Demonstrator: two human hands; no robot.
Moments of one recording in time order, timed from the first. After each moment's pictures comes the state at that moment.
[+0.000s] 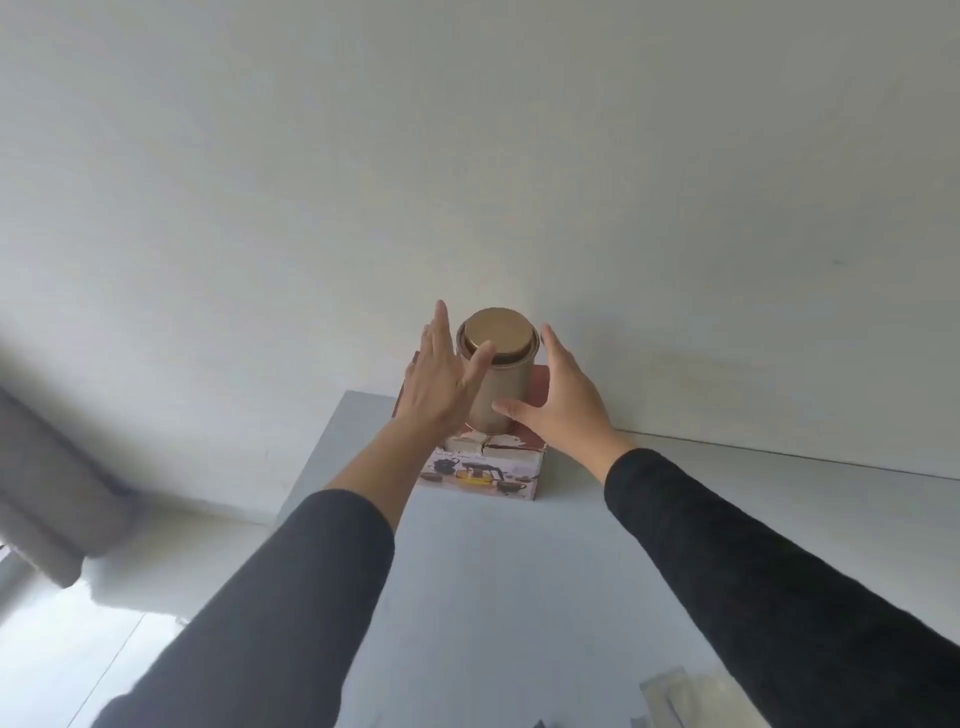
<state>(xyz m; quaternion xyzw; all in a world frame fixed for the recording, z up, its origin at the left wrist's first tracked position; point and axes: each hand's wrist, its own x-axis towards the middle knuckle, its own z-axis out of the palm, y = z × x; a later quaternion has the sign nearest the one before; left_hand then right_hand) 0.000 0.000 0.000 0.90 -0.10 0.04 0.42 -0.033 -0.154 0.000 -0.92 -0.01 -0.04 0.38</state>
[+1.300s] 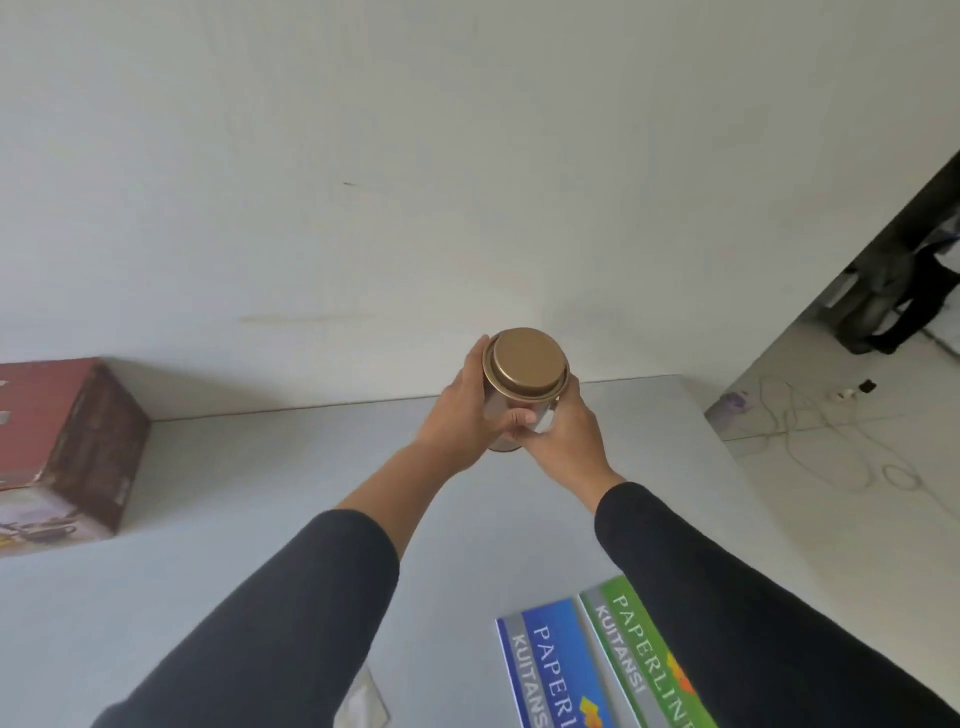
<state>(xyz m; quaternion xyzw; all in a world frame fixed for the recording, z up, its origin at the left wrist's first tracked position) -0.107 -0.445 -0.050 0.78 -0.32 -0.16 0.52 -0.186 -0.563 -0.052 -0.85 0.25 -0.14 0.44</state>
